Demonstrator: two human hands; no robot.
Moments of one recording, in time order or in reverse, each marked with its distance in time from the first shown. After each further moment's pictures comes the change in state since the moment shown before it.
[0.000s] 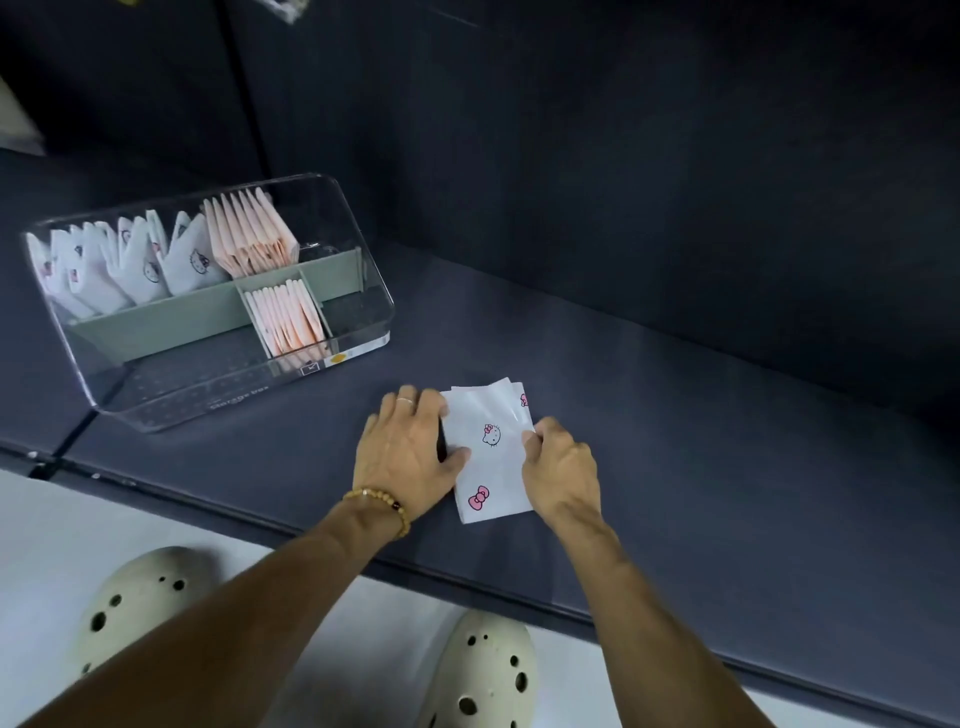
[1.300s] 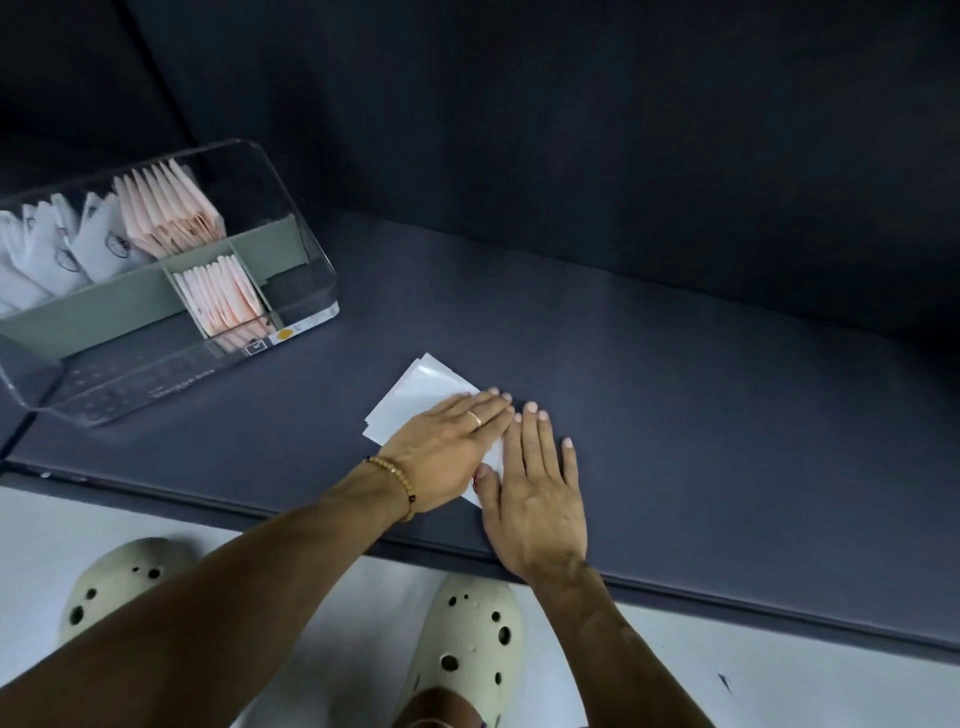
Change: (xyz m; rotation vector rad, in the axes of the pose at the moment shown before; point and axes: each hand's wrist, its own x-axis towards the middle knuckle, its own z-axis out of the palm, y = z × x) left_hand -0.001 0.040 0.039 0.304 -0.344 0.707; right_hand -0.056 0.060 0.036 -0.372 0.066 -0.279
